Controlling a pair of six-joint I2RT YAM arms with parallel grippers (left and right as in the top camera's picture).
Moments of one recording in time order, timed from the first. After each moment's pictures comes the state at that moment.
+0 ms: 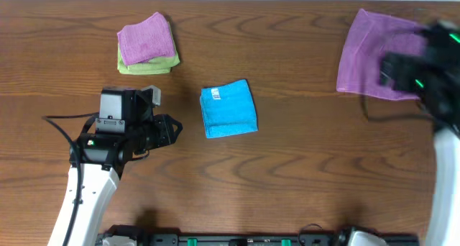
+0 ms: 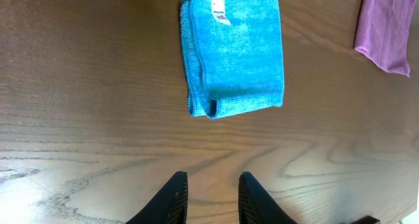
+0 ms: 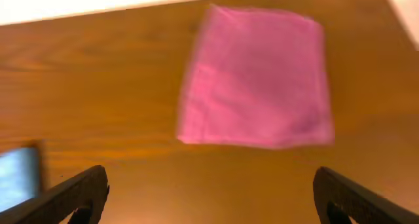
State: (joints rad) left arm -0.11 1.12 0.87 -0.78 0.46 -0.39; right arm -0.33 1.30 1.37 -0.83 -0.14 -0.07
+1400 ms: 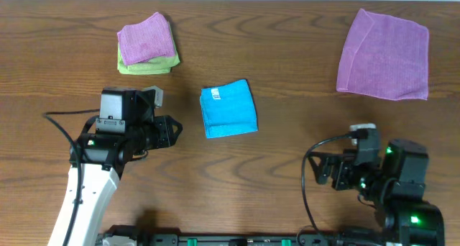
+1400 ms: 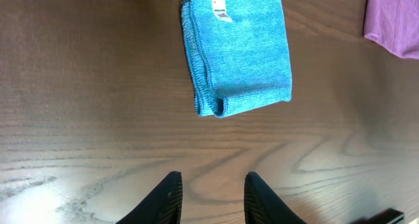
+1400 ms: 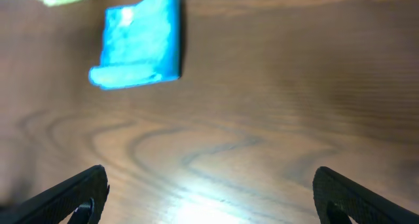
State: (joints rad) left arm -0.11 1.12 0.87 -0.79 0.44 -0.29; right arm -0.09 0.66 0.70 -0.94 -0.45 0.05
